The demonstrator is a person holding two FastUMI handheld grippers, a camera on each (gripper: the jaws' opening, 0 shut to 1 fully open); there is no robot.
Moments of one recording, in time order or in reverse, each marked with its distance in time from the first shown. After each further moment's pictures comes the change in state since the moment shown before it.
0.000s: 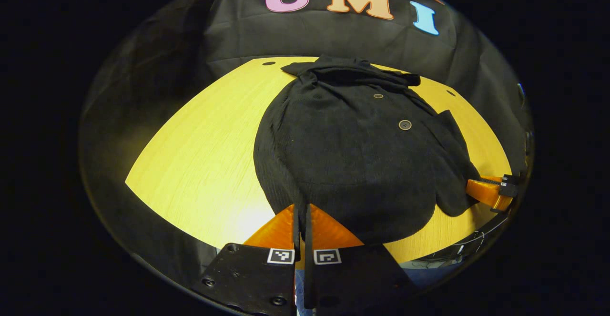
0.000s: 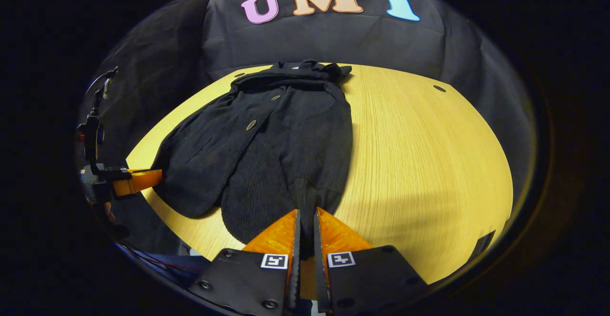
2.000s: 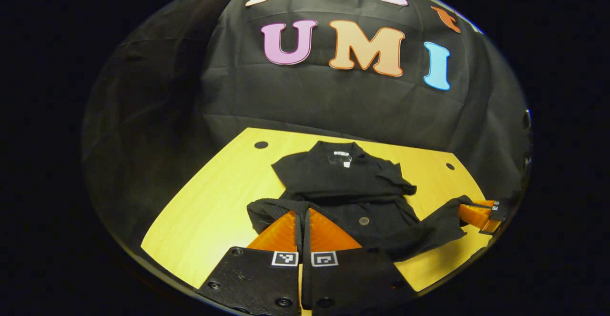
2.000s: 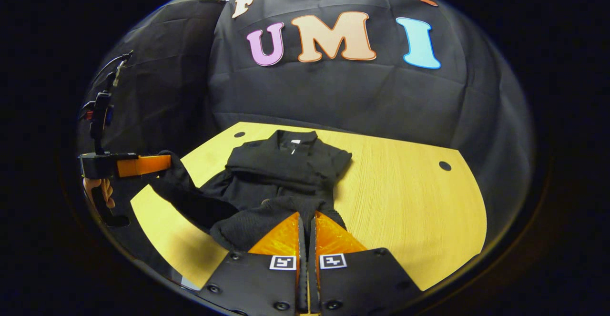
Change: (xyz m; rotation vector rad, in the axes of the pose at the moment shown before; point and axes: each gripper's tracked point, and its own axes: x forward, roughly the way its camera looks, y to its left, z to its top) left arm 0.012 -0.023 0.270 -0.042 -0.312 -0.024; right arm -0.015 -0.034 0.239 -0.079 -0.263 0.003
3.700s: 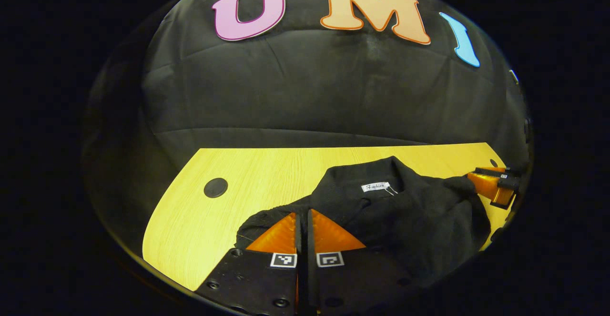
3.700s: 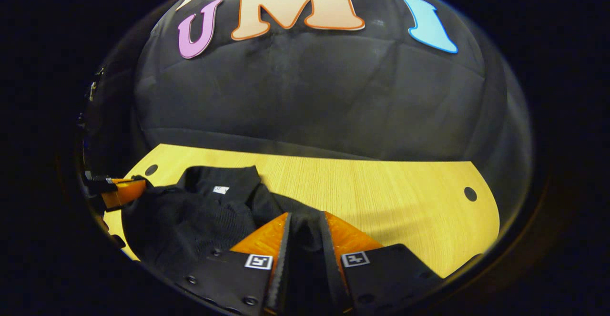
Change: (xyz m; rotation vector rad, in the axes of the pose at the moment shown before) left arm 0.291 0.013 0.042 0.135 0.074 -0.069; right arm 0.263 -0.064 0.120 0.153 -0.009 -0.221
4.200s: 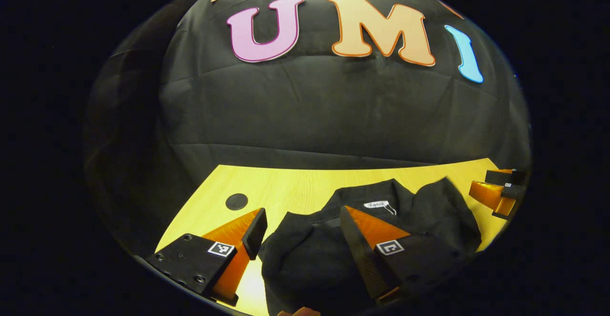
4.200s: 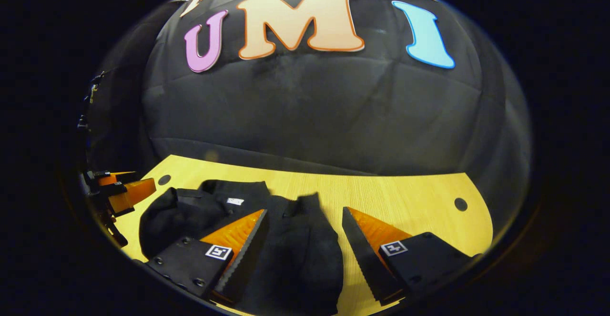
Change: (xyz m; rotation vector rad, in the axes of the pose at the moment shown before) left arm -0.049 0.015 0.042 -0.026 -0.124 0.081; right arm -0.056 0.007 0.026 -0.054 -0.070 0.028
